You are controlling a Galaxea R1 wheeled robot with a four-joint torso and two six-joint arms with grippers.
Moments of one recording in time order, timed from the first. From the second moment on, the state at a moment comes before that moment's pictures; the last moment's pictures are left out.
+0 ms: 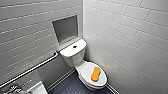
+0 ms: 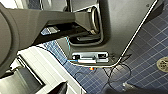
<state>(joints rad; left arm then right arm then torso) 1.54 2.83 -2.46 -0.09 -0.16 0.13 -1.44 2.63 -2.05 -0.20 -0.01 0.20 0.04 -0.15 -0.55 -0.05</state>
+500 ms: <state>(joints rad) 1.55 2.85 -2.47 -0.08 -0.17 0.14 -1.33 2.42 -1.86 -0.08 0.01 0.20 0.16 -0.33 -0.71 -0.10</state>
